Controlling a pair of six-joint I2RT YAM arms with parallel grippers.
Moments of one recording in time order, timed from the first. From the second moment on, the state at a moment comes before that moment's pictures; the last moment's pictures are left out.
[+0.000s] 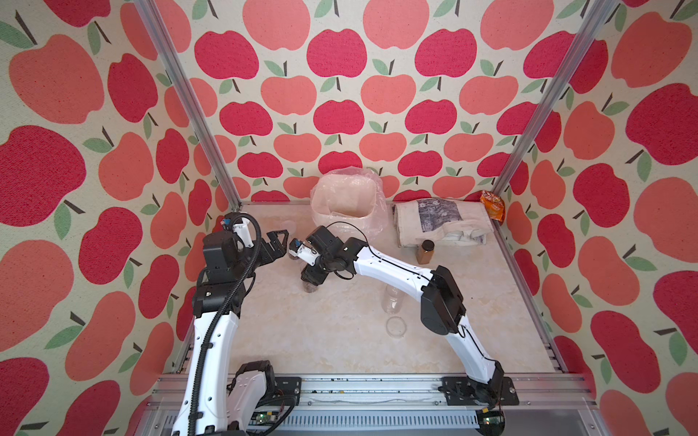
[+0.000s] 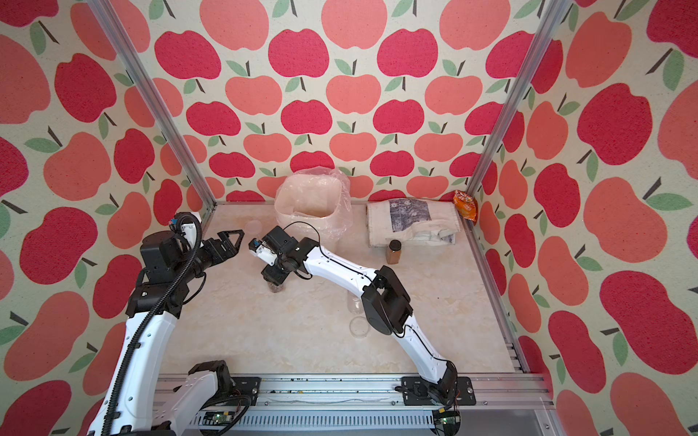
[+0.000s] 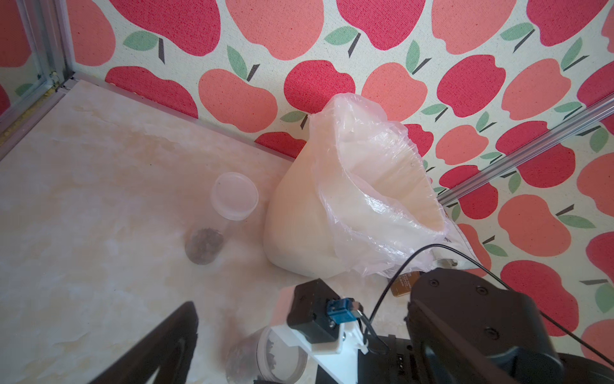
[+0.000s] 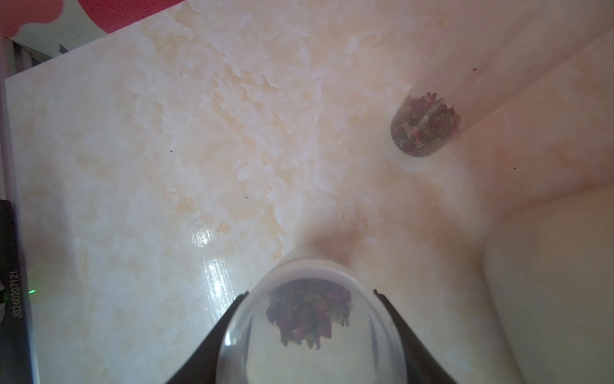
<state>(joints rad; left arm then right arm) 0.12 0.91 0.98 -0.44 0.45 -0.43 1.07 2.23 2.07 -0.69 -0.16 -0.12</state>
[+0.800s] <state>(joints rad) -0.31 1.02 0.97 -0.21 0.49 -0.20 0.86 1.47 1.49 -0.60 -0.21 0.05</state>
